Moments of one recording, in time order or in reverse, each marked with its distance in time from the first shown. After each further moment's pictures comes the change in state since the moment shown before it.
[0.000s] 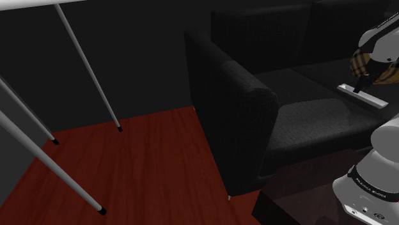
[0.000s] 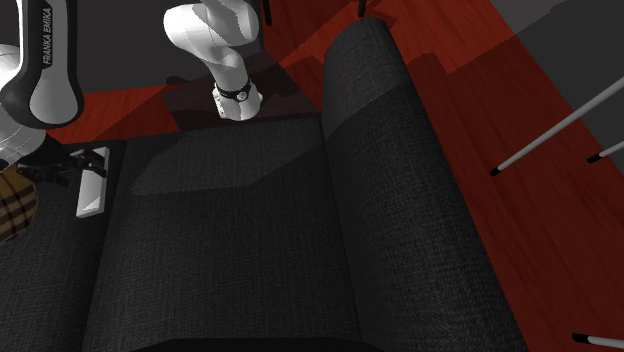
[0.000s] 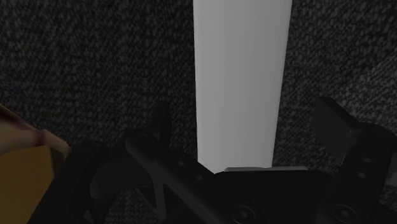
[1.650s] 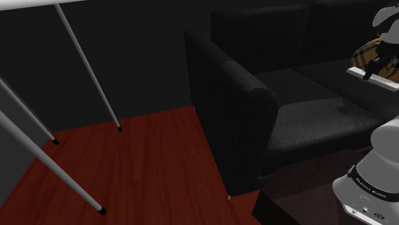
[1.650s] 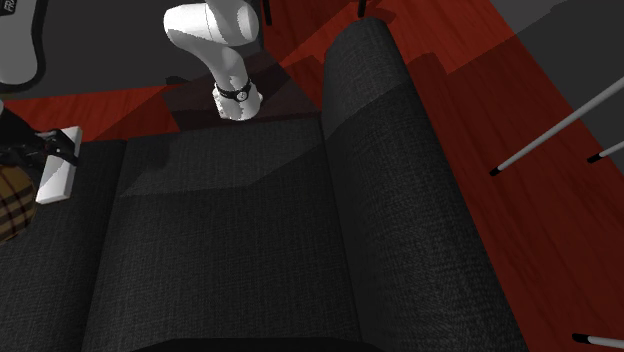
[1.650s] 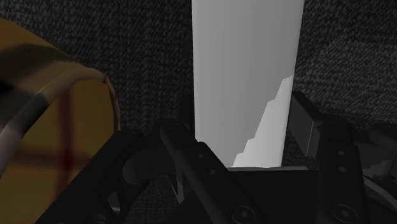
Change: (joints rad) arm -0.008 -0.135 0.031 0.105 -0.105 -0.209 0.078
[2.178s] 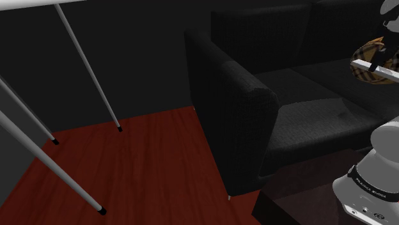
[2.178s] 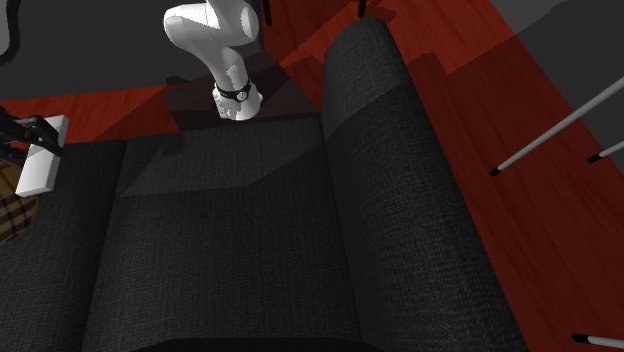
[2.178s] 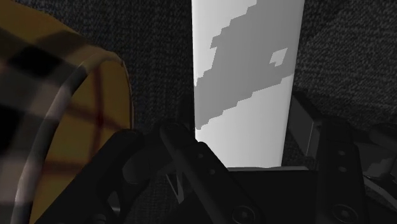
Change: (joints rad) arm -0.002 -0.045 0.020 0.072 -0.024 -0.109 0.020
